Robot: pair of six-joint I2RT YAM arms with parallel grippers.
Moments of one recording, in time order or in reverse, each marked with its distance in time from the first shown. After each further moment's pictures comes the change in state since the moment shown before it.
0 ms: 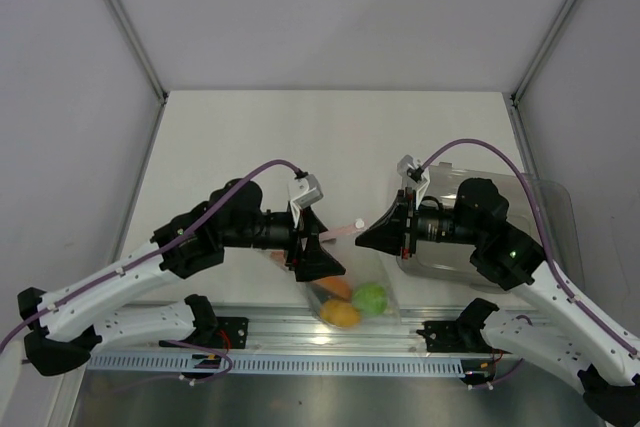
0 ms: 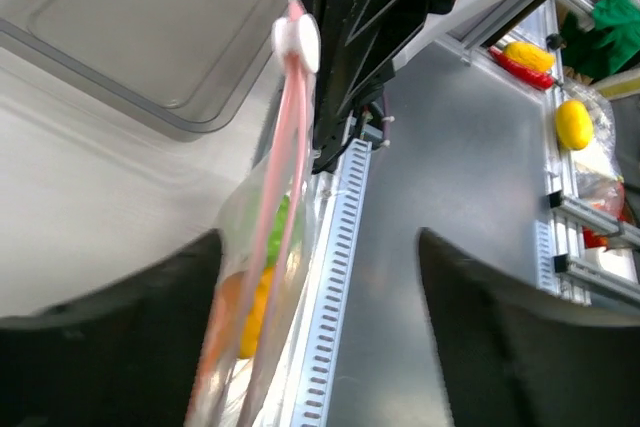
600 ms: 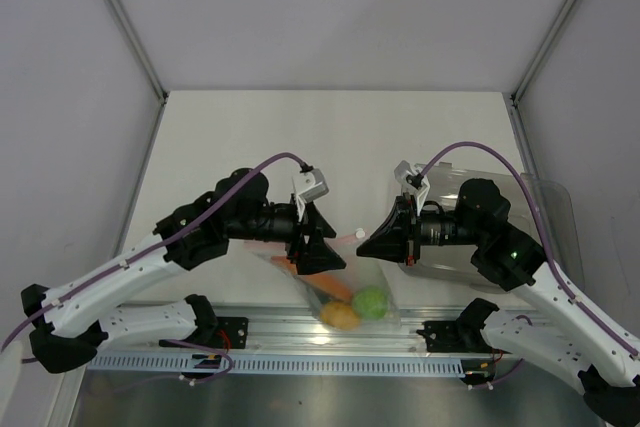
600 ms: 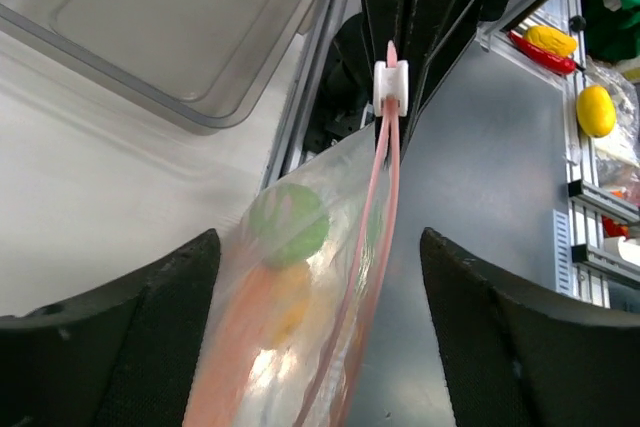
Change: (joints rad) left arm 0.033 0.042 0.078 -0.086 0.012 0.066; right arm 0.000 -0.006 0.000 0.007 -0.129 -0.021
